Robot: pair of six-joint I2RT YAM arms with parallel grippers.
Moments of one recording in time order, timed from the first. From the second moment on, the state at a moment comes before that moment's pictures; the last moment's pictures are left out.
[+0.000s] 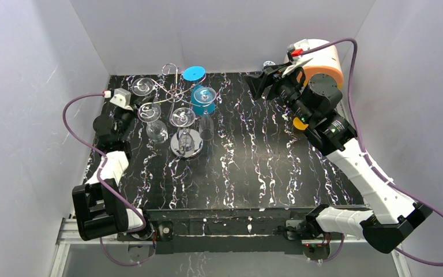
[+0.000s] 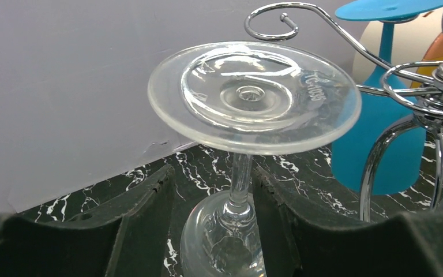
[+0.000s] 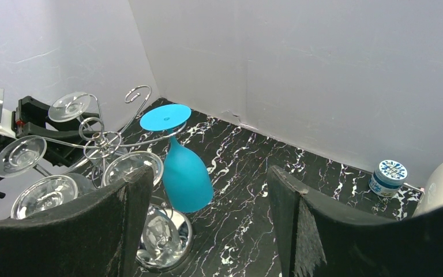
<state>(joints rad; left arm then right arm) 0.21 1.29 0.65 0.94 0.68 -0.09 0.66 1.16 1.41 -0.12 0.02 0.12</state>
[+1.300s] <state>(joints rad) 0.41 1.16 1.07 -0.19 0.86 0.34 0.66 1.21 1.42 -0.12 0.04 0.15</state>
